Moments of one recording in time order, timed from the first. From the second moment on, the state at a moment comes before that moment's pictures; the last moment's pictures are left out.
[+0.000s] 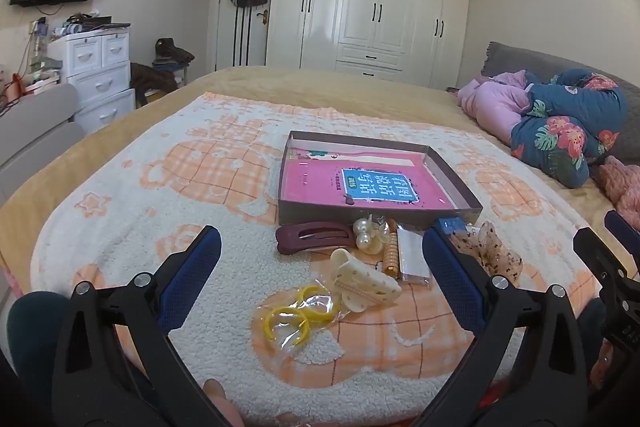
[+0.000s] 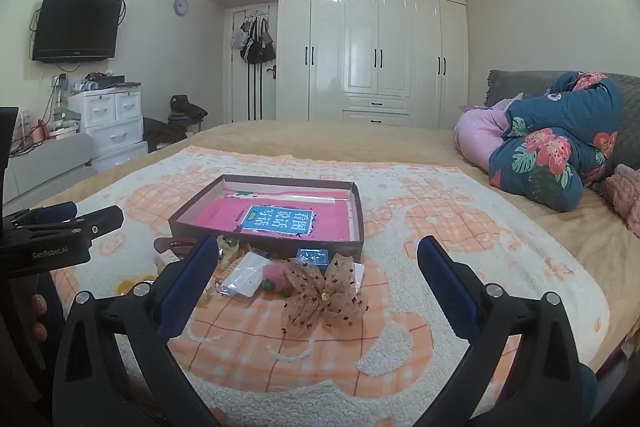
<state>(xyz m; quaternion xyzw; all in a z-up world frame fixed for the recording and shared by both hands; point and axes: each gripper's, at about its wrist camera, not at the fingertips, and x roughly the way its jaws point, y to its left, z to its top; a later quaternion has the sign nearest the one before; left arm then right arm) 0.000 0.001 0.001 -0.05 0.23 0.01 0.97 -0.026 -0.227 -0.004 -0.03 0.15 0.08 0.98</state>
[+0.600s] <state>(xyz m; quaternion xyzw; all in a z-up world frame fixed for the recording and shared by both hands) -0.001 0.002 0.008 -0.05 0.23 0.01 0.97 -0.029 -0.229 0.001 -0.02 0.15 0.09 0.98</state>
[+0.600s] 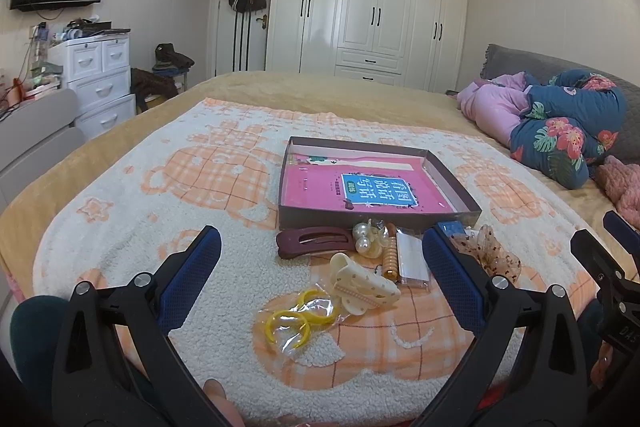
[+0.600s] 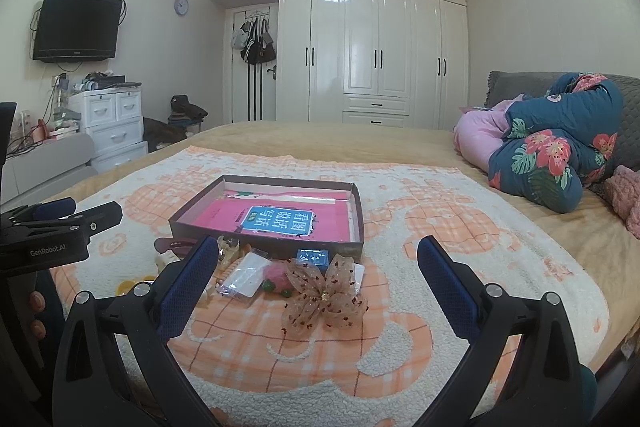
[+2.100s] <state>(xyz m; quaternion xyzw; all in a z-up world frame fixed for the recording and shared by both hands) -0.003 0.001 0.013 -0.04 0.22 0.02 0.97 -0.027 -0.226 -0.001 -0.03 0.15 0.09 0.98</state>
